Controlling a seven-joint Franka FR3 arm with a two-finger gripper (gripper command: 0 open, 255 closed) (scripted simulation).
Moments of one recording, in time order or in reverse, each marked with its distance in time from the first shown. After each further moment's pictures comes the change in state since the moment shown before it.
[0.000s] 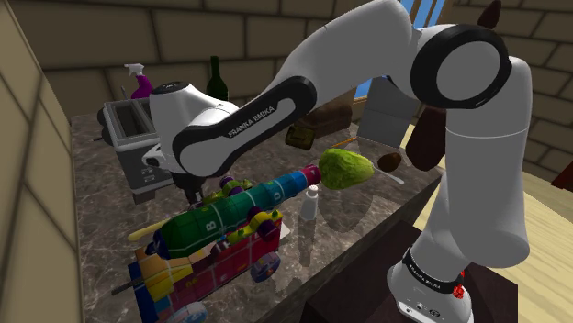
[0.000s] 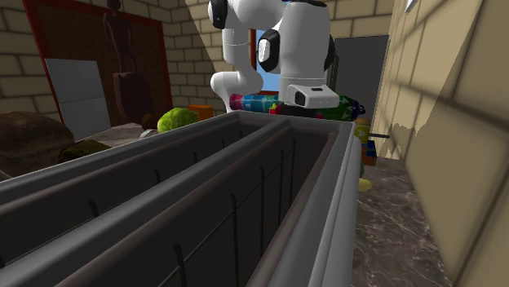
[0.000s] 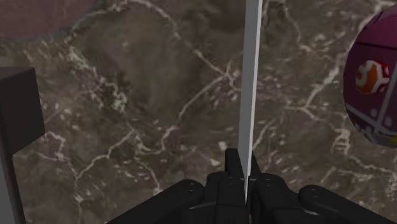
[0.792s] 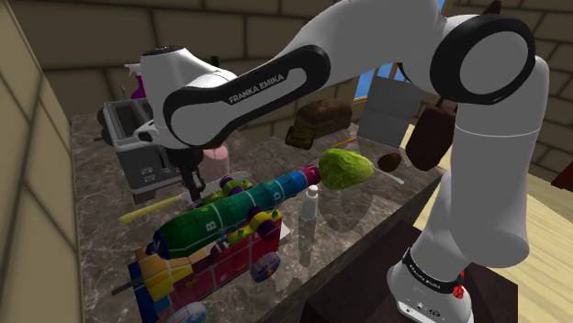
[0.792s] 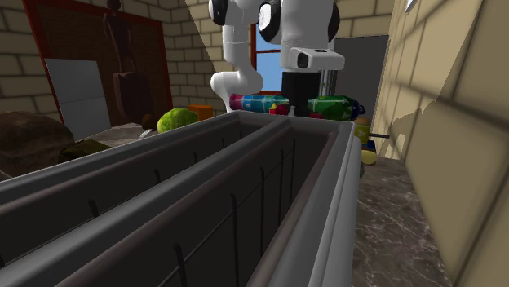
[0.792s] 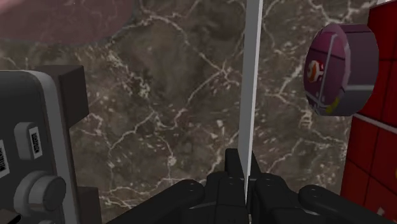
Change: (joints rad) arm -0.007 -0.072 0.011 0.063 0.026 -0.132 -0.018
